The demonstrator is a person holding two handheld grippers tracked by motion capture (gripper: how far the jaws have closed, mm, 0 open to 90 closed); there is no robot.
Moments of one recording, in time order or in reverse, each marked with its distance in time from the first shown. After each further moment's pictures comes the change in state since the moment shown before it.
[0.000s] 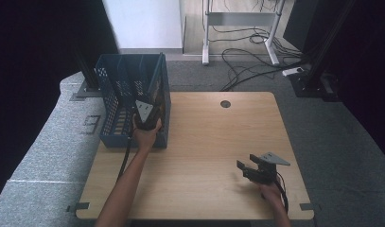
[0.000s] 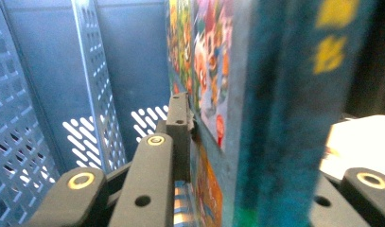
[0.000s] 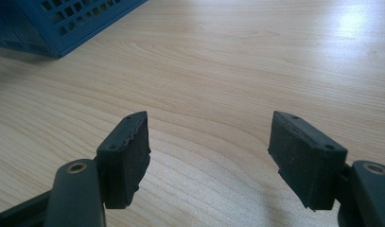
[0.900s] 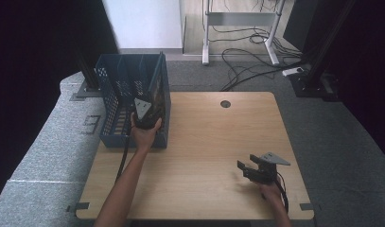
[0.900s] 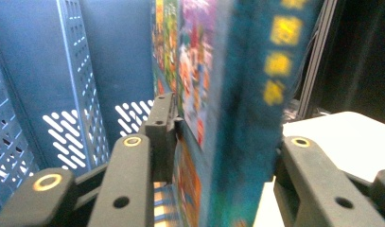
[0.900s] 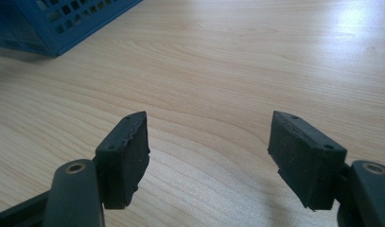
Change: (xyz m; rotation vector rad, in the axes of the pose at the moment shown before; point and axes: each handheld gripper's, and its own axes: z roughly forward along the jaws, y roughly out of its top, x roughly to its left) left arm 0.005 0.008 -0.007 0.050 -0.082 -0.056; right arm -0.003 -0.002 0.001 0.003 0.001 0.005
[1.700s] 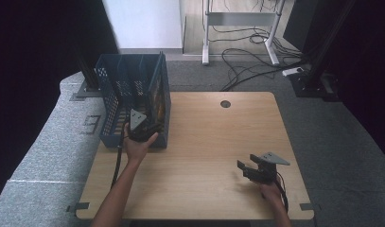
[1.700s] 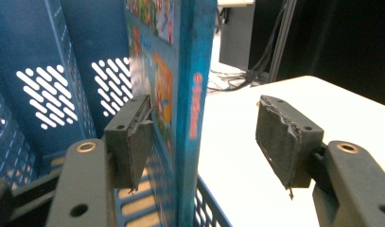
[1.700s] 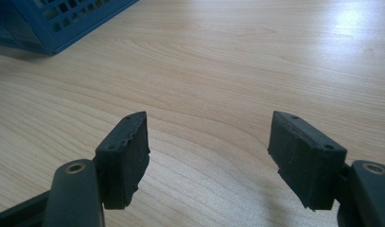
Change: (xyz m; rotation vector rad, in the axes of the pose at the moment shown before) left arm 0.006 -0.016 -0.040 0.109 -0.128 -0.007; right arm 0.001 0.001 0.001 0.007 -0.009 -0.010
